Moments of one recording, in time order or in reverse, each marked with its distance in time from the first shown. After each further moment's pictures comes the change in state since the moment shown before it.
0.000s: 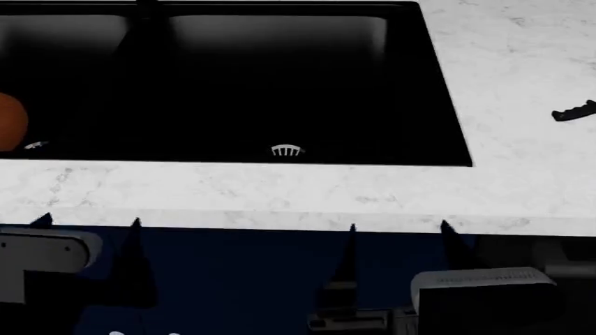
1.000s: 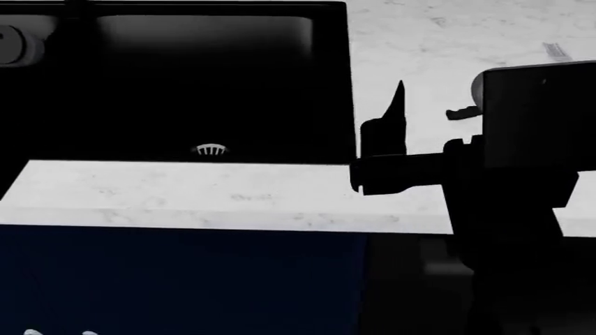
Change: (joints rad) left arm -0.609 -0.024 -0.093 -0.191 -0.102 -0.420 -0.014; right arm 0.622 0.084 0.126 -0.106 0.230 0.753 0.083
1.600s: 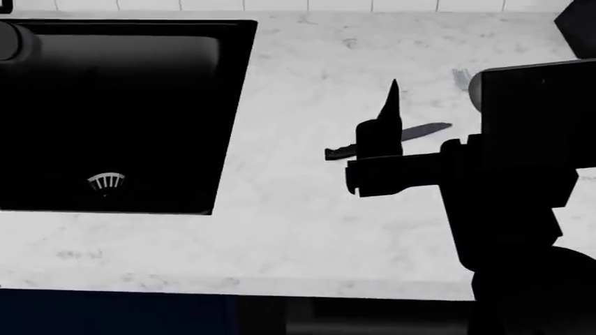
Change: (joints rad) left arm -0.006 -0.006 -0.003 -0.007 -0.022 0.003 -0.016; right arm -0.002 0.013 0.000 -0.008 0.027 -0.014 -0.010
